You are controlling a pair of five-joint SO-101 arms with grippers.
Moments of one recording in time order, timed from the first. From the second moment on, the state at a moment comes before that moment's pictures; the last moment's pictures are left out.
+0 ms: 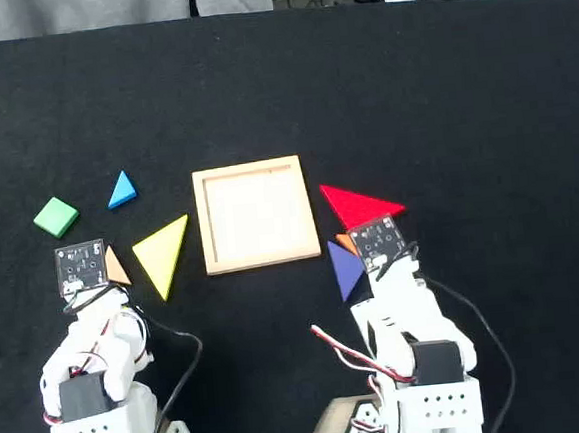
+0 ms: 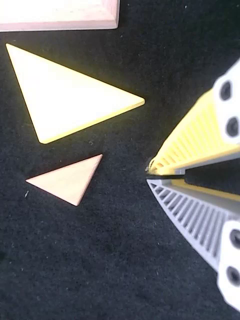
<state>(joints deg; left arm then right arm) -15.0 -104.0 96.2 72.8 -1.8 -0.2 -103.3 96.7 74.5 18.2</state>
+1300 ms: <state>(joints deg) -12.0 -104.0 96.2 65.3 -1.8 -0.2 -103.3 96.7 68.4 18.2</state>
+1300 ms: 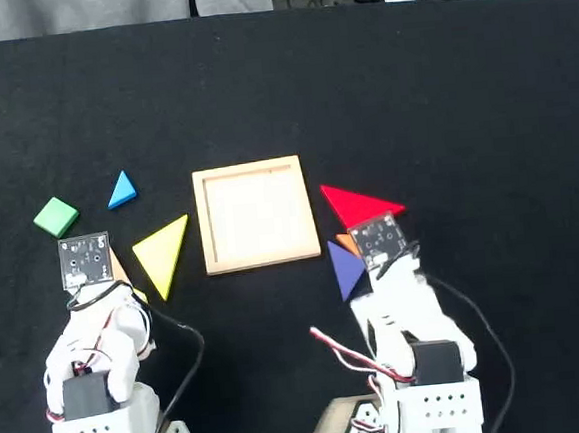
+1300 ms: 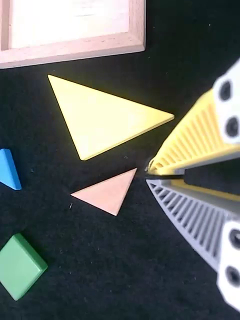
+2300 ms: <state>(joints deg) -23.6 -104.0 95.3 61.8 -18.2 -10.7 -103.3 96.7 43.6 -2.2</state>
